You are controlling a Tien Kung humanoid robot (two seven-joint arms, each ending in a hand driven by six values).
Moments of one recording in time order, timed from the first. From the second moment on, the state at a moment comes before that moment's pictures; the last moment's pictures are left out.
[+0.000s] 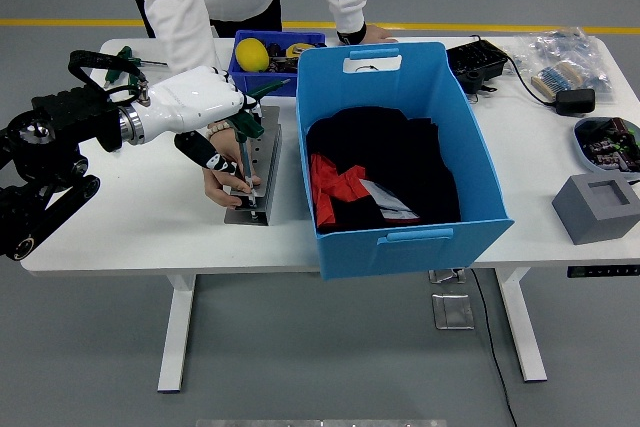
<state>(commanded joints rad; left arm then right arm) -0.82 0.45 -0.70 -1.05 2.22 0.02 -0.36 0.17 -0.20 0.69 0.18 -0.92 -0.13 -0.19</state>
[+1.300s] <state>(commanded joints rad) -0.87 0.41 -0.64 -0.92 1.99 0.01 -0.34 0.19 -0.20 0.67 0.18 -0.89 -0.13 -0.19</state>
